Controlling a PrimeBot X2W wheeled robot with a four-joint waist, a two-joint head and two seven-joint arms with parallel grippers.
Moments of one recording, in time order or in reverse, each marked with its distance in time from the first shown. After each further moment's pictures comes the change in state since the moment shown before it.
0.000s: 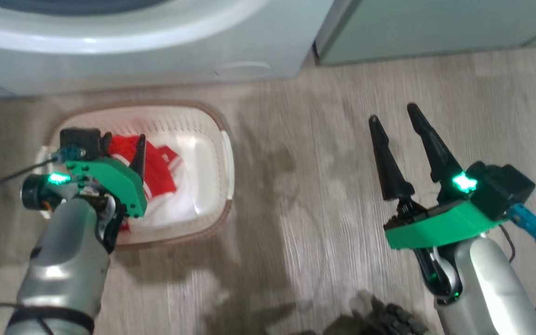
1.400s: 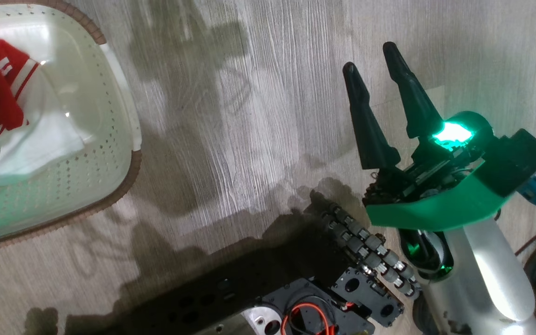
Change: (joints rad) left arm -0.402 0.286 0.019 0.421 -0.032 0.047 0.180; right arm -0.154 0.000 0.136 -0.105 0.157 0.000 -0.040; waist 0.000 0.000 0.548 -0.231
